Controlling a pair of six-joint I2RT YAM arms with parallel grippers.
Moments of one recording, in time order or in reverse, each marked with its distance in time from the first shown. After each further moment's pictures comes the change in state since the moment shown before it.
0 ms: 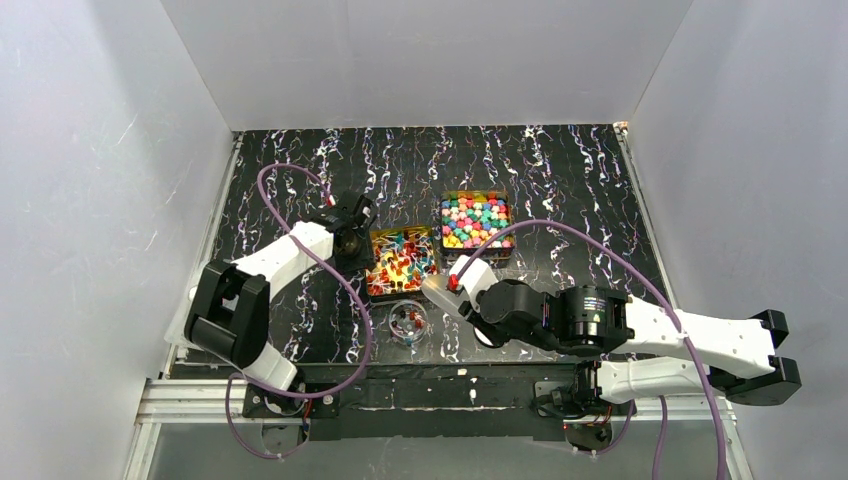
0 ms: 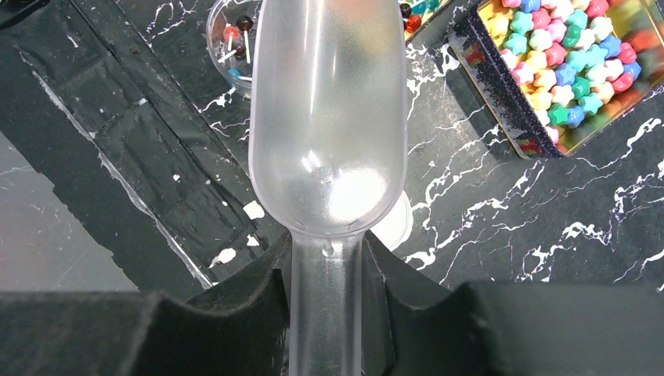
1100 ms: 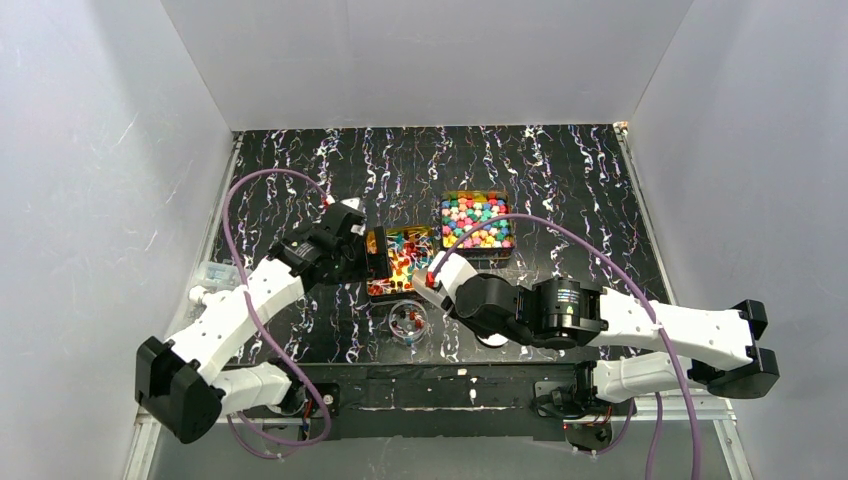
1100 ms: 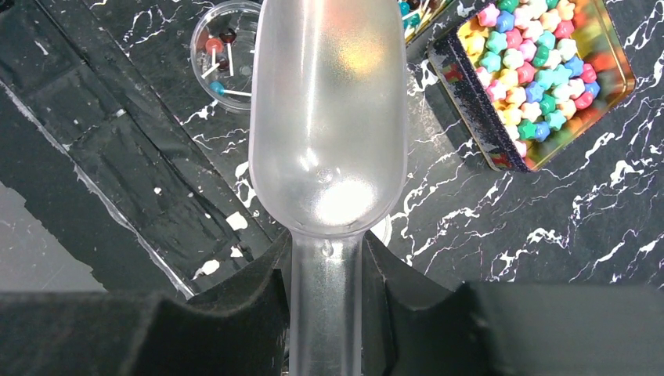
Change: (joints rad) left arm -0.157 -0.407 -0.027 -0.129 0.046 -0.019; right arm 0.004 0.135 0.111 -0.032 0.041 -0.042
